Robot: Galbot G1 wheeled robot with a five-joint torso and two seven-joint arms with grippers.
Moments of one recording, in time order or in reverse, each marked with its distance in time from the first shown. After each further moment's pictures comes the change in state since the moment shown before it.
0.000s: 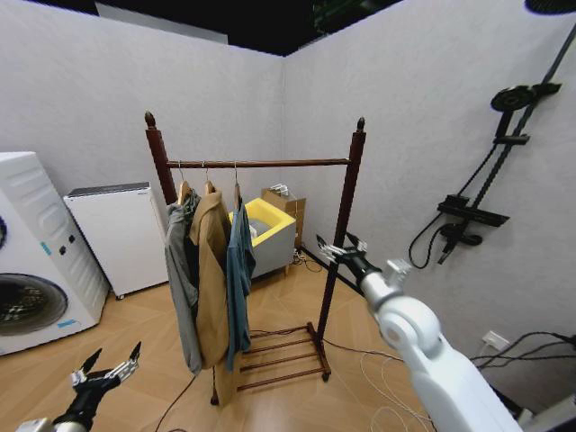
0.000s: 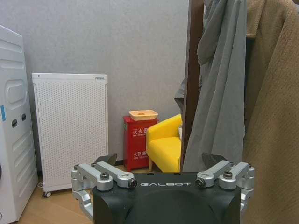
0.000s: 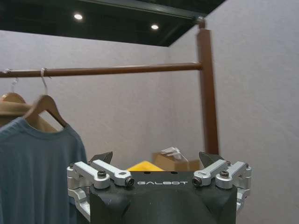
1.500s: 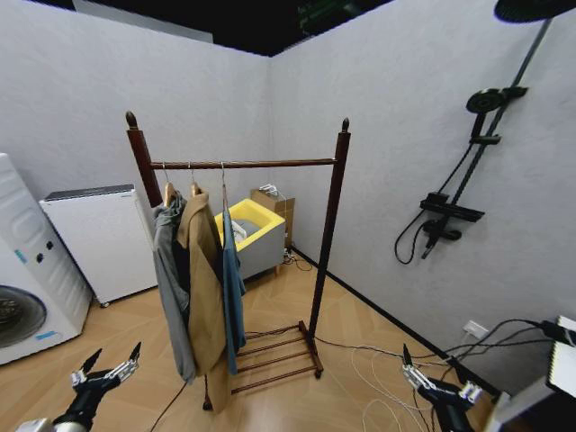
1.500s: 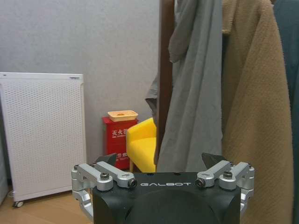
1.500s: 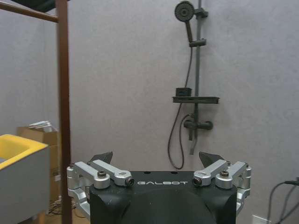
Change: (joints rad) left arm 0.000 0.000 0.000 0.000 0.000 0.000 0.000; right arm -0.707 0.522 0.228 -0.007 -0.447 0.534 -0.056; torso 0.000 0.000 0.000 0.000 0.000
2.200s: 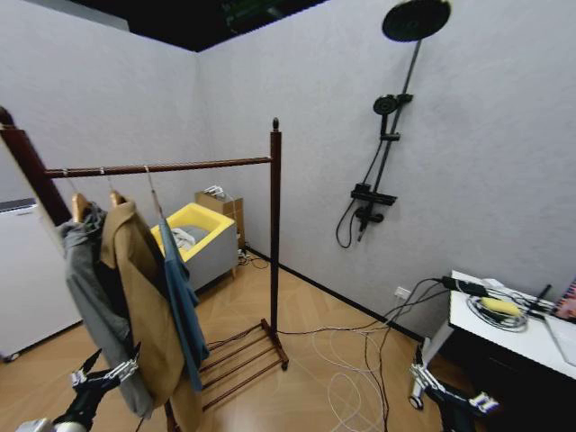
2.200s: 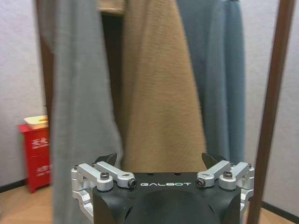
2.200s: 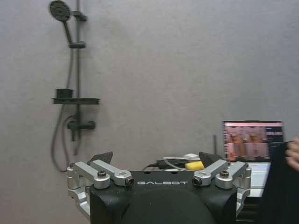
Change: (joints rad) left arm 0.000 0.000 0.000 0.000 0.000 0.000 0.000; right arm -0.007 0.050 -0.004 0.043 -0.029 -0.025 0.201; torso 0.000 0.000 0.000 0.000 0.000
